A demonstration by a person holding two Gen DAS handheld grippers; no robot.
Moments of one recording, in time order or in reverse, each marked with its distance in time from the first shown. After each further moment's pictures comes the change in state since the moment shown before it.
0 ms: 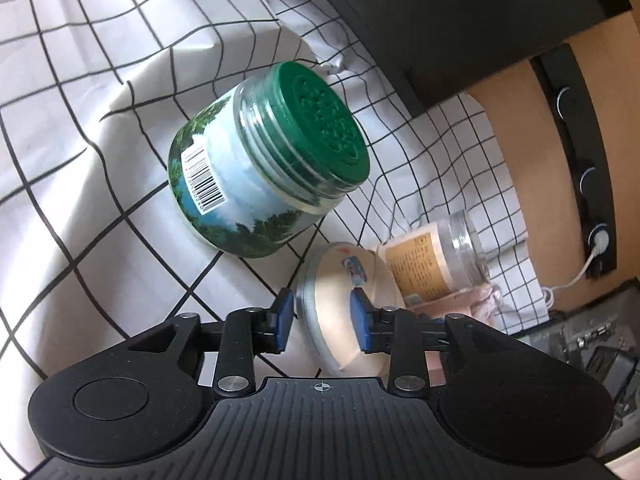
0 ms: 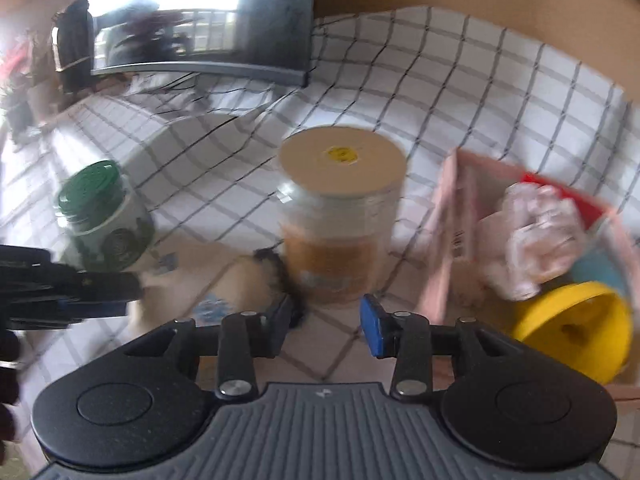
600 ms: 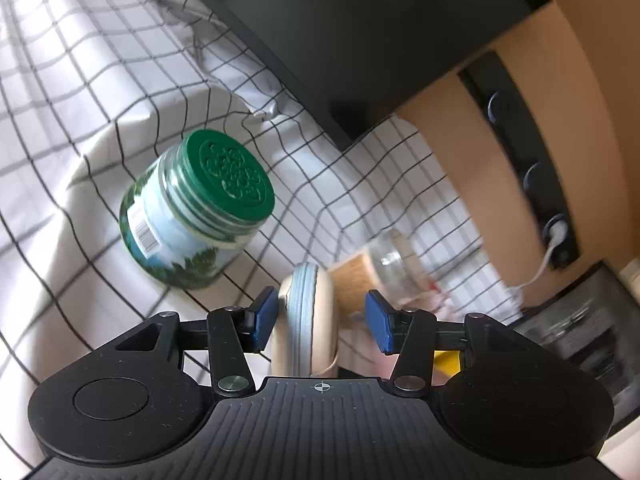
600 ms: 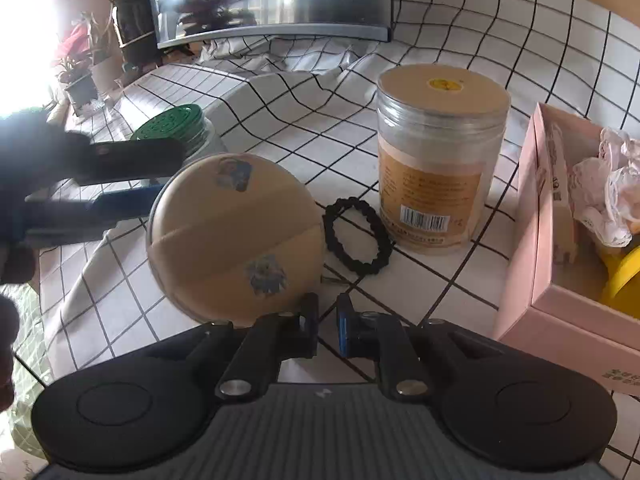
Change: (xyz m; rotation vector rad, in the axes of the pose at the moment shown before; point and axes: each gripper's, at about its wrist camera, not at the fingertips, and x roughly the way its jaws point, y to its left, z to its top) left arm -0.030 -0.036 -0.006 0.150 -0.123 -0.051; right arm 0.007 0.018 -0.029 -0.049 0.054 0.200
